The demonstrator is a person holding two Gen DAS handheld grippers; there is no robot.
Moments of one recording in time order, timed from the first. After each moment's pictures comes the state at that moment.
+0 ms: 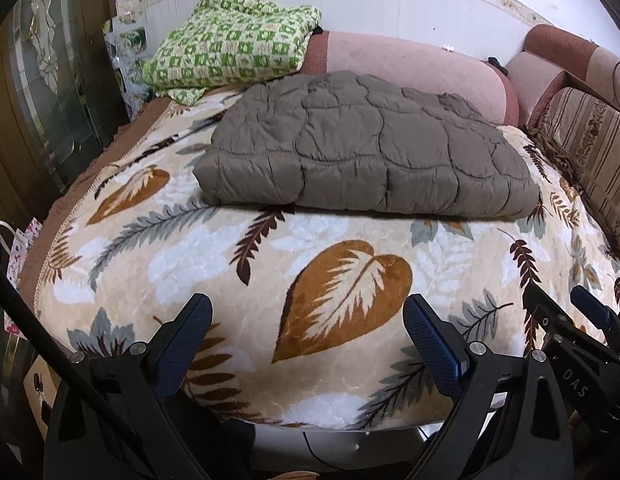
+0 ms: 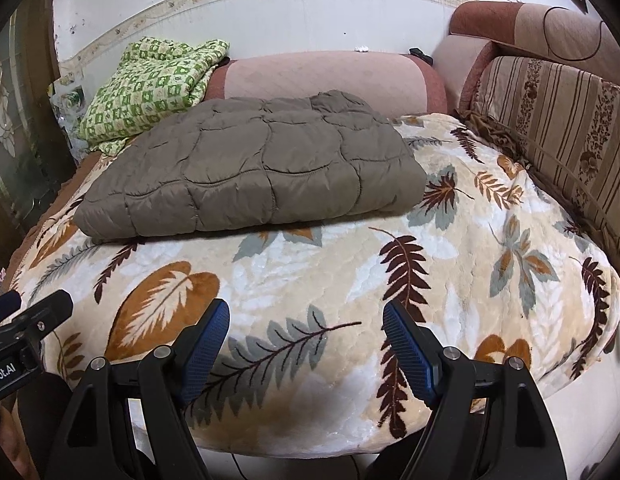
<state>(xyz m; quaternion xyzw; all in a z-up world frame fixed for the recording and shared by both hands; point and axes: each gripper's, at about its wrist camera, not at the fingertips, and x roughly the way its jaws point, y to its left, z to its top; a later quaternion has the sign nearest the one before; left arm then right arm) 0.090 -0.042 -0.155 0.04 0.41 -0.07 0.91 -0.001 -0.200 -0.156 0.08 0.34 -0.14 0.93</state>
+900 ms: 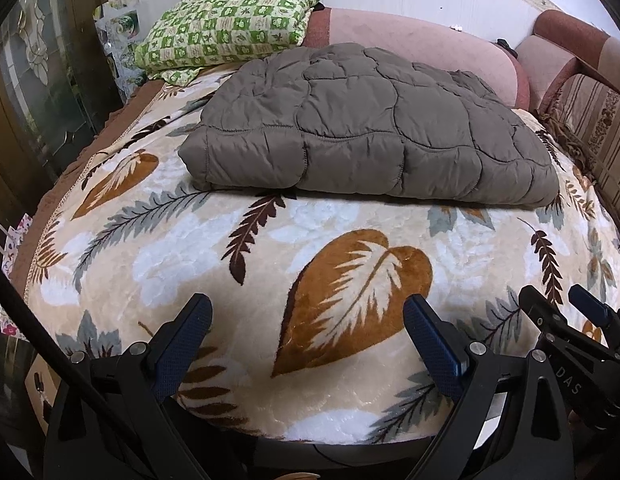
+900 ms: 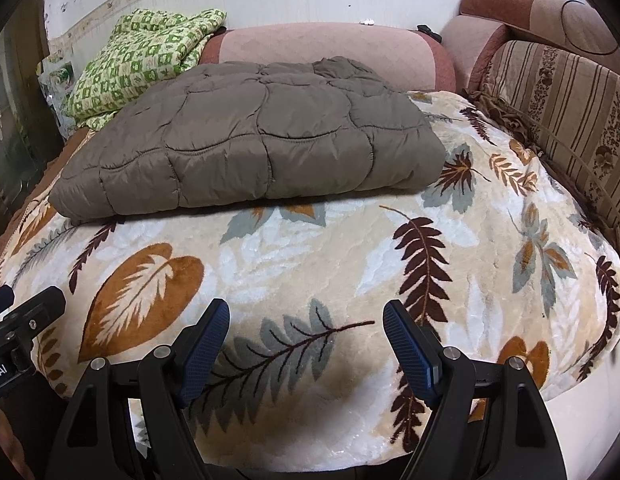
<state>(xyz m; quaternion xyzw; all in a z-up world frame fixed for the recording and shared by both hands) 0.123 -0.044 -0.182 0.05 0.44 -0.06 0.90 0.036 -0.204 -0.185 0.08 0.39 -0.14 0.91</state>
